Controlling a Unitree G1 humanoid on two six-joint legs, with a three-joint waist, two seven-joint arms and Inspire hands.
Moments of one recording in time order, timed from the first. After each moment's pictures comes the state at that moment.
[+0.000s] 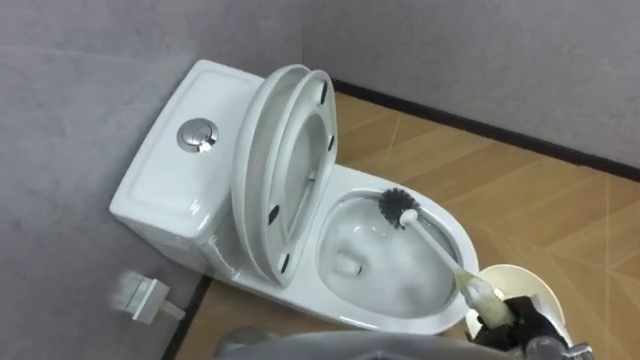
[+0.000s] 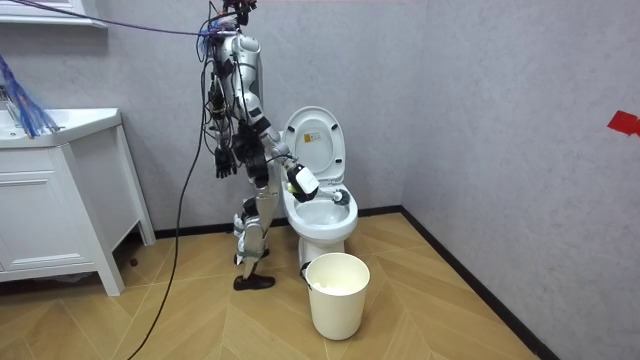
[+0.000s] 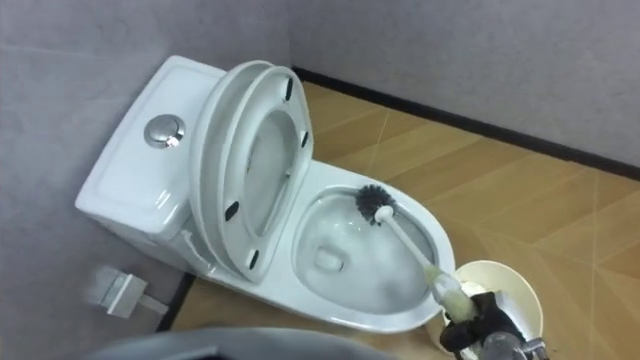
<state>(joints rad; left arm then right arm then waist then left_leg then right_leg) 0.40 0.21 0.19 1.07 -0.16 0.06 0.07 0.27 -0.27 -0.07 0.81 -0.44 0.05 -0.16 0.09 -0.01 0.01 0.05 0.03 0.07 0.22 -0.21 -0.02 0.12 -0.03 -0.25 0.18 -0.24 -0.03</state>
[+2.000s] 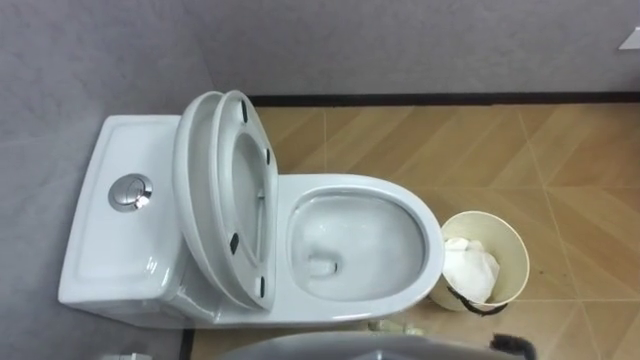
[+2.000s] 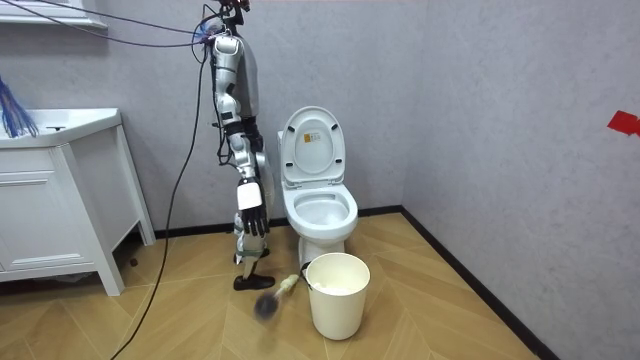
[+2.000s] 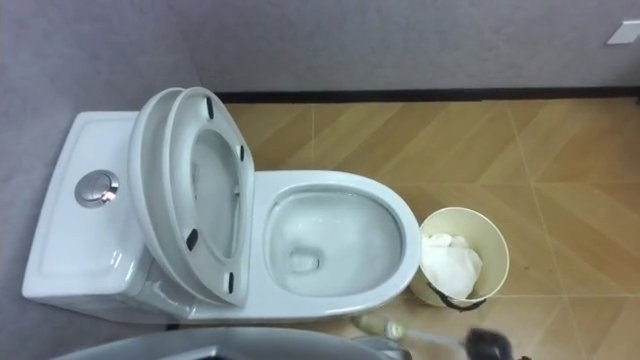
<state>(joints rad) 0.30 0.20 0.20 1.08 0.08 0.10 0.10 0.22 -0.20 -0.19 1.12 0.06 0.02 -0.40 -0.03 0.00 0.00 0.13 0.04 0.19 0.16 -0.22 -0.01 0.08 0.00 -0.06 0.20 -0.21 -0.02</state>
